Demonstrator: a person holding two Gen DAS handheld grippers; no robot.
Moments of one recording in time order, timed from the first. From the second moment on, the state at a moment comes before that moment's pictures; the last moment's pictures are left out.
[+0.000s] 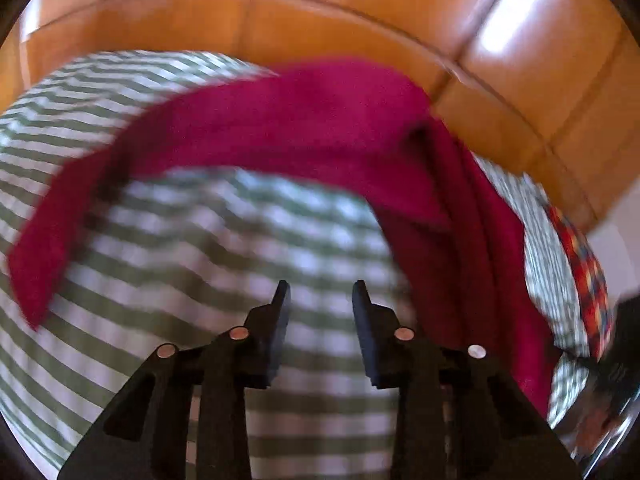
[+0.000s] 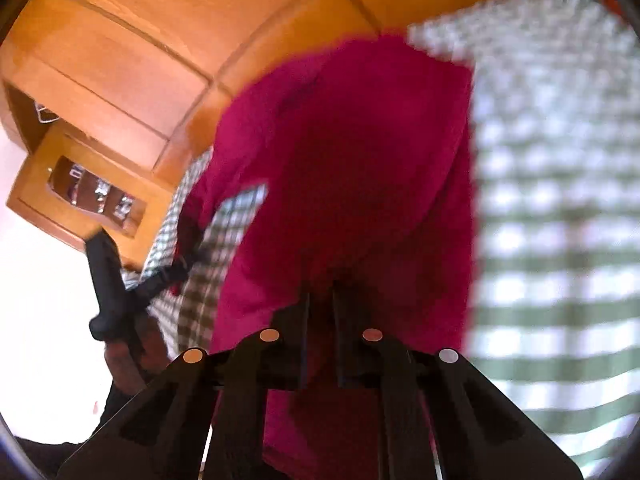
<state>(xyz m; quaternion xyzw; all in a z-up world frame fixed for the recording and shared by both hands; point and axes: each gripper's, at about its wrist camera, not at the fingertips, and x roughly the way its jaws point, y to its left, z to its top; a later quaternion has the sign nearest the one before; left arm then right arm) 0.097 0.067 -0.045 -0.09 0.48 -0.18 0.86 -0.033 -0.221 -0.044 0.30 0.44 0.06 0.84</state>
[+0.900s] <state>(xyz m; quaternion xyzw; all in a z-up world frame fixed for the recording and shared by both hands) 0.091 -0.016 -0.076 -0.15 0.51 -0.28 0.80 -0.102 -0.278 -0.054 0.25 0.50 0.02 0.83</state>
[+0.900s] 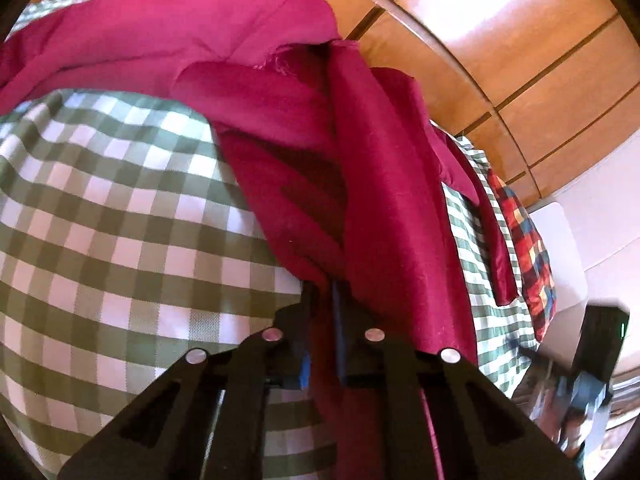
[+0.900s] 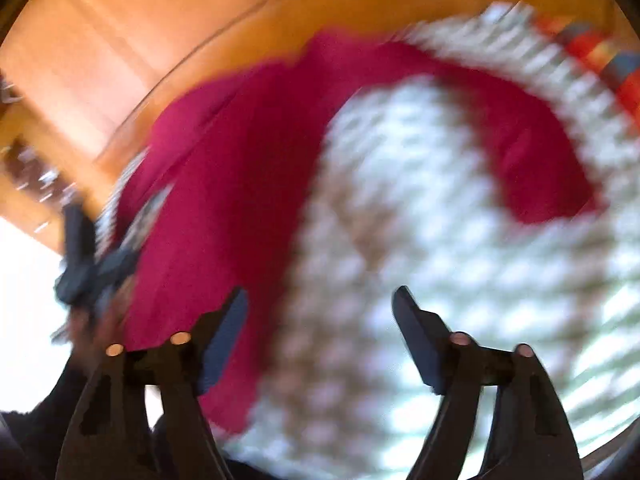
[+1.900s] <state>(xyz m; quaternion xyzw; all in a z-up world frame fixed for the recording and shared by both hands) 0.047 0.034 -0.052 -0.14 0.49 -0.30 0.80 -0.175 -0.306 -0.013 0.25 0.44 -0.06 0.86</state>
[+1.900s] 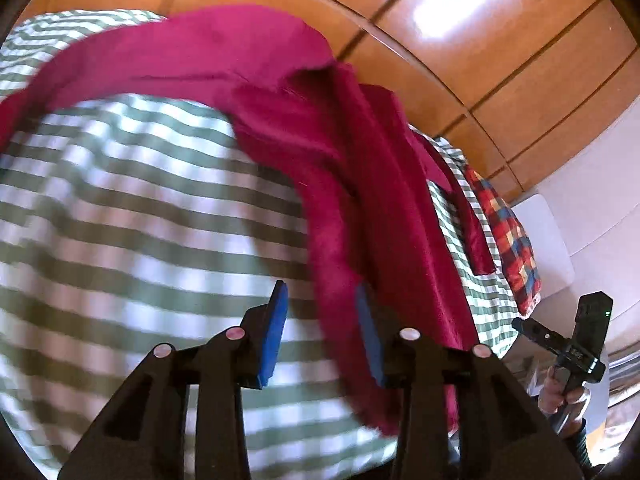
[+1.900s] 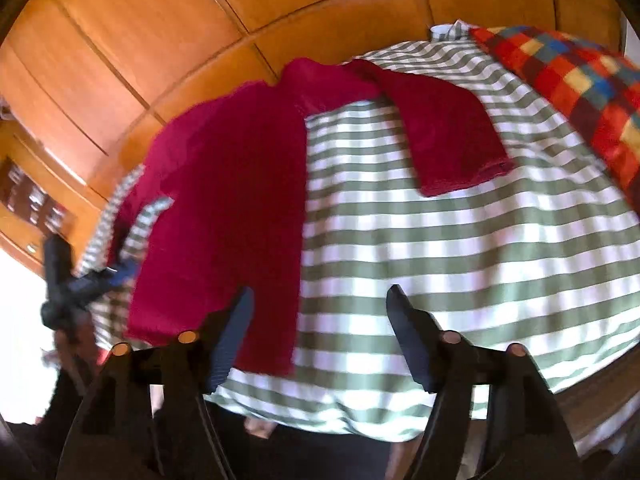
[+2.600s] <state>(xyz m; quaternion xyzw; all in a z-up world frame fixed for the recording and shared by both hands) 0.019 0.104 0.029 -0.03 0.48 -0.29 0.83 -0.182 -0.266 0.007 0.11 0.50 -0.01 0.86</state>
